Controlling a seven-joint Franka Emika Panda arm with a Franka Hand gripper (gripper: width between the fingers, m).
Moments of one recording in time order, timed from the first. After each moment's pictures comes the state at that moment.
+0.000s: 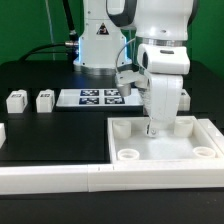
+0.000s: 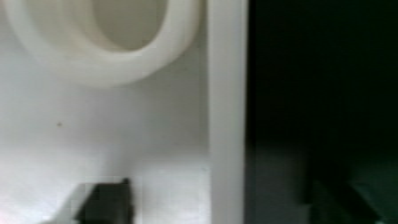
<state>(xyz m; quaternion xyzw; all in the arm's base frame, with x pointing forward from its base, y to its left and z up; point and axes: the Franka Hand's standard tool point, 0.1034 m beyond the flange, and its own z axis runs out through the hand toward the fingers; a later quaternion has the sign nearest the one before) 0.495 0.063 0.004 0.71 0.70 0.00 0.06</state>
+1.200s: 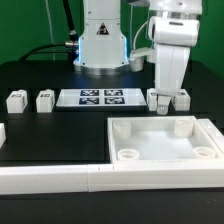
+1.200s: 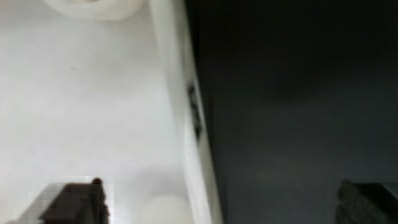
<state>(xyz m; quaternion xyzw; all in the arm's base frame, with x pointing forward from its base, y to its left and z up) 0.480 0.090 0.051 0.77 0.63 0.00 0.06</state>
